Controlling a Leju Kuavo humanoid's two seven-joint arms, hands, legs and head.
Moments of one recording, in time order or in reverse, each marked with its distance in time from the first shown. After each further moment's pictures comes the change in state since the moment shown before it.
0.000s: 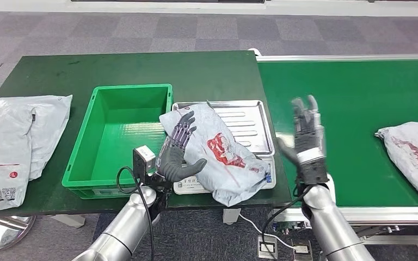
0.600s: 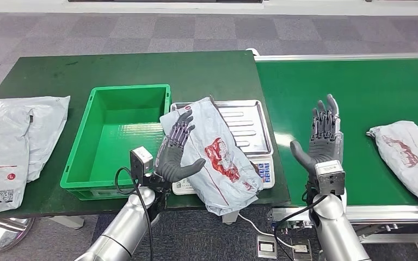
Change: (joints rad) left arm 0.016 0.000 0.010 -0.039 -0.007 0.001 0.000; right arm 0.094 0.022 -0.119 -0.133 0.079 -0.052 -0.004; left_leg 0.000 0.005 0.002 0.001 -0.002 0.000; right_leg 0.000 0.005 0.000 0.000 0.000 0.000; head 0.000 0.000
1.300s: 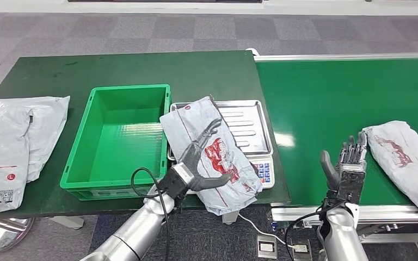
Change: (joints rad) left arm -0.026 -0.023 -0.189 0.011 -0.222 0.223 0.000; right arm 0.022 0.058 -0.278 0.288 -0.090 -0.023 0.001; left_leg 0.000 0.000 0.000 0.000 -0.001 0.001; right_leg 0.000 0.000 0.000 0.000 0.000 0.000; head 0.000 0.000
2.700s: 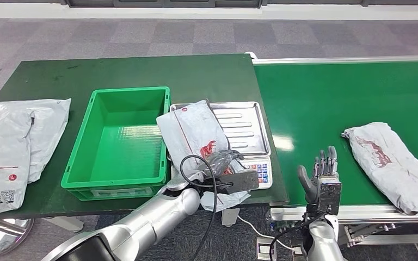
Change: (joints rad) left arm -0.259 -0.091 -0.288 0.445 -0.388 0.048 0.721; right arm 0.059 0.111 -0.019 0.032 0.076 0.110 0.003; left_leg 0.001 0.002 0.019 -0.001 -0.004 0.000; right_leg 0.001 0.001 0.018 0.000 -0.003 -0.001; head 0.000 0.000
